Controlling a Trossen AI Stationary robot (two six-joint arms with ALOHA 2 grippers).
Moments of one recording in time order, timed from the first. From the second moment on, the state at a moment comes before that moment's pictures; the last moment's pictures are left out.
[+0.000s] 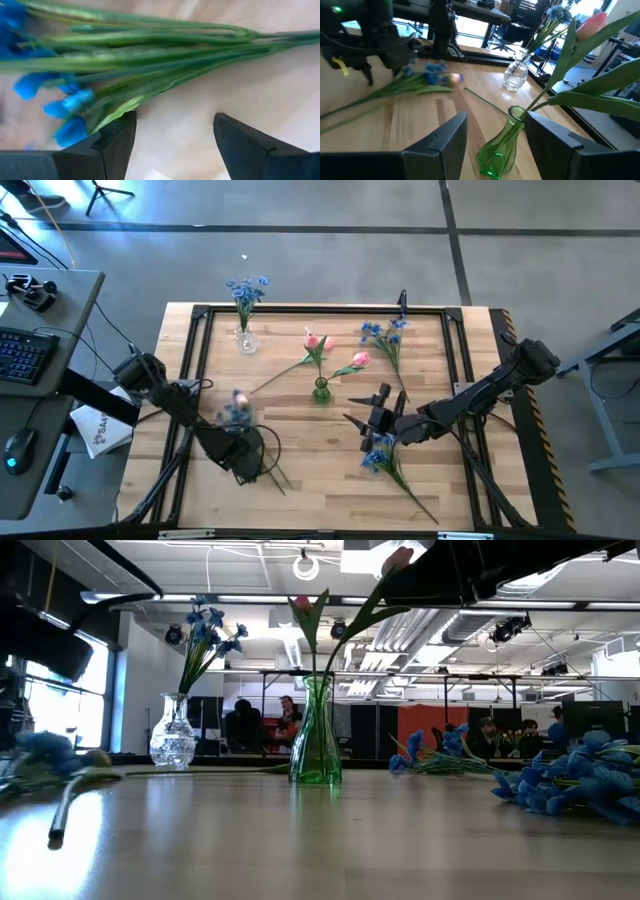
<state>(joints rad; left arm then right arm) -0.66 1.70 0.90 -0.88 -0.04 -1.21 0.47 1.47 0.69 0.49 0.83 -0.05</state>
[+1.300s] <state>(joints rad) -0.41 1.45 0.65 -0.86 -0.35 -1.84 0.47 1.47 0.69 0.35 0.81 0.08</state>
